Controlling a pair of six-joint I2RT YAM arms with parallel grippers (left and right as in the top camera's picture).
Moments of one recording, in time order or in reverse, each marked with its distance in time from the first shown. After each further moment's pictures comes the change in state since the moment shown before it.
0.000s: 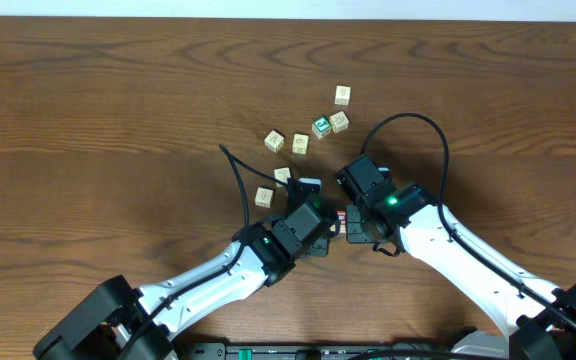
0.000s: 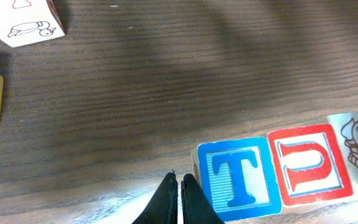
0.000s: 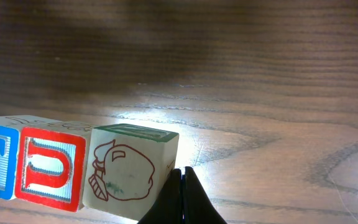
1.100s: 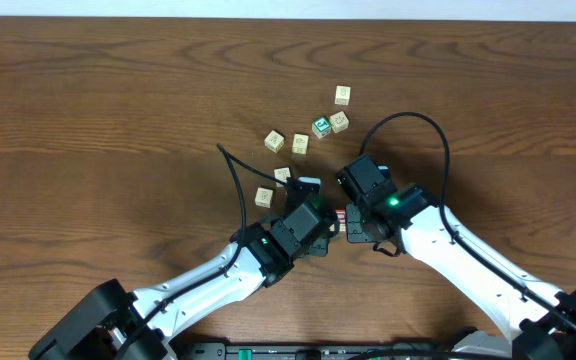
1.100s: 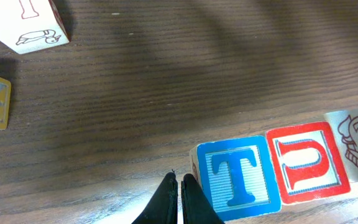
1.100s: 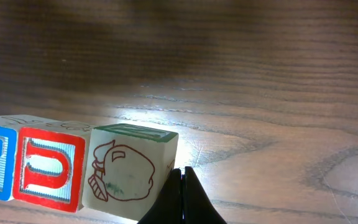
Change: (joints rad) left arm 0.000 -0.020 0.000 -0.008 -0.006 0.011; right arm 0.004 -0.010 0.004 0.000 0.009 -0.019
